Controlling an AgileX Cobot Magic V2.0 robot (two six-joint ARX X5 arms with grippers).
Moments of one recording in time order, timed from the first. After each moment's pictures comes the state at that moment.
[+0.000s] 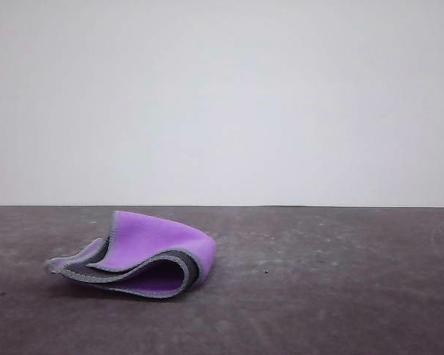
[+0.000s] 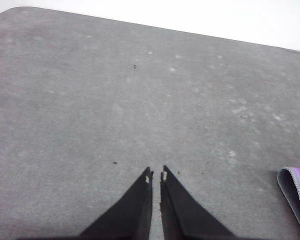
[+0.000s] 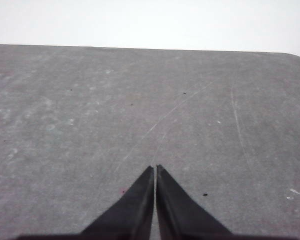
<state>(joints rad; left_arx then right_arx) -0.01 0.00 0.07 -0.30 0.02 -0.15 0.01 0.01 0.02 -0.16 0.00 0.03</state>
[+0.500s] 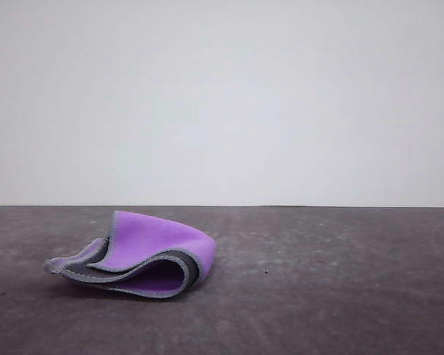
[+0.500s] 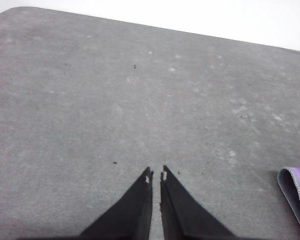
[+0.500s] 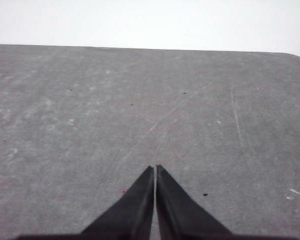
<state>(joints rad) -0.01 0.00 0.07 -0.30 0.02 -0.15 0.01 0.01 0.02 -0.16 0.00 0.03</state>
